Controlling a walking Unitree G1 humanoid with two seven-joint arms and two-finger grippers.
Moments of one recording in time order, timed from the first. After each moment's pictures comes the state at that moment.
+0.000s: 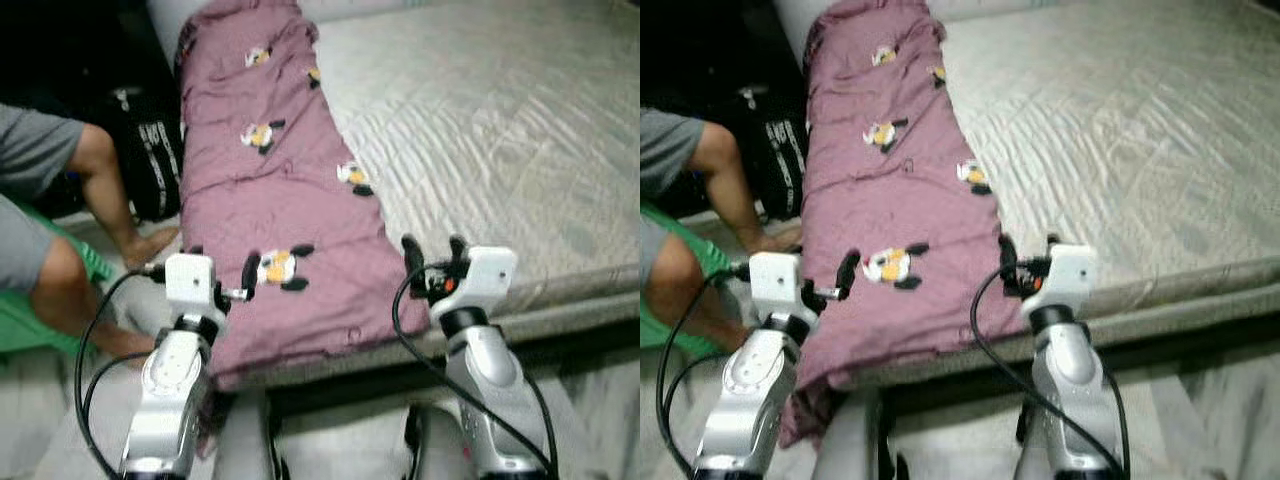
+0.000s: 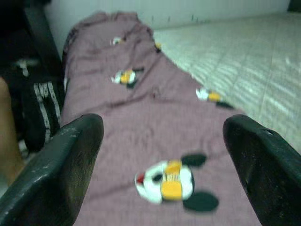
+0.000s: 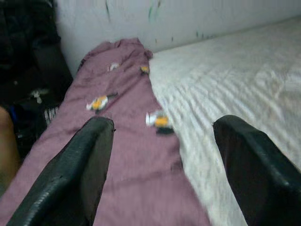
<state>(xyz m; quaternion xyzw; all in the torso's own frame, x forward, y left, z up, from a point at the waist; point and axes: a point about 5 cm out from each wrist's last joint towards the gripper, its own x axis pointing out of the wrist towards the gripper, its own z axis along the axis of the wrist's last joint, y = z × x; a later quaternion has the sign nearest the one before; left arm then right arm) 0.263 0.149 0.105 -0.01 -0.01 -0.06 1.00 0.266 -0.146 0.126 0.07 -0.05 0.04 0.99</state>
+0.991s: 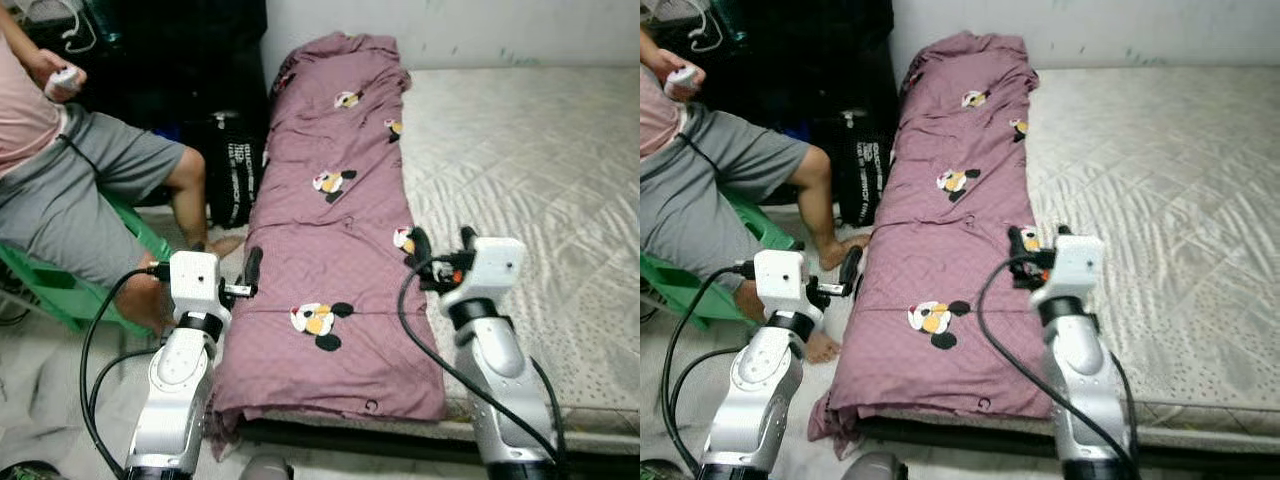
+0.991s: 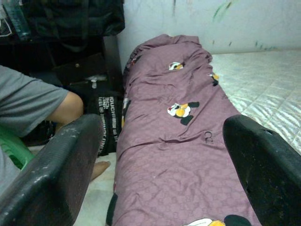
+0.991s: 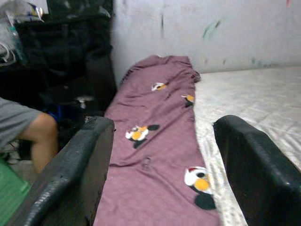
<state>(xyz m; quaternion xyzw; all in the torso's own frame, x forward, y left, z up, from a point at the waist) 0.265 0.145 0.103 0.00 -0.01 -0.05 1.00 0.270 -0.158 0.124 0.04 -0.05 0.03 1.00</state>
